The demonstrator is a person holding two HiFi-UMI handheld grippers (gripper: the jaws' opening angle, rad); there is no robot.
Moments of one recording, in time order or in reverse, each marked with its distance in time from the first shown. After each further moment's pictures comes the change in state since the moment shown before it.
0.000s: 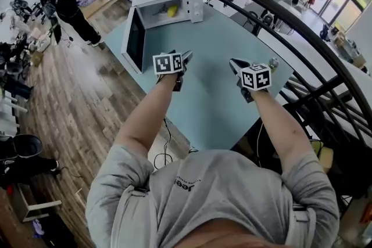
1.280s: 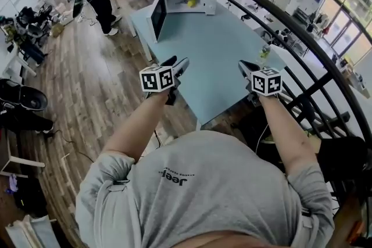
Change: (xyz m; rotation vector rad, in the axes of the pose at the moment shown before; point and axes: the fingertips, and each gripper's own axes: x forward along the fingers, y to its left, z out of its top) left arm -0.281 -0.138 -0.106 -0.065 -0.260 -0.044; right arm -0.209 0.119 -0.037 -0.117 -0.060 0.117
